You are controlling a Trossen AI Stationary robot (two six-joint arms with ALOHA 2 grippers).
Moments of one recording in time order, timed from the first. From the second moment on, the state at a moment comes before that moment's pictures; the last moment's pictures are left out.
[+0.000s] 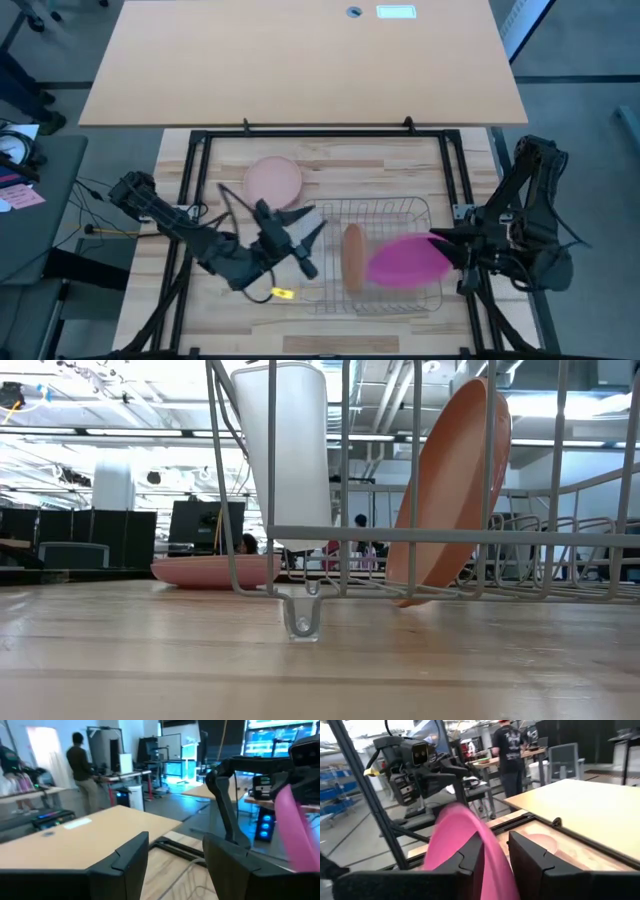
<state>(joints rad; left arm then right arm) -0.59 1.58 1.49 0.23 -1.31 0.12 1.15 1.02 1.03 -0.12 1.51 0.38</state>
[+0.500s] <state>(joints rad) -0.67 1.54 1.49 -0.12 -1.35 -0.16 0.98 0.97 1.03 -0.21 1.39 0.32</state>
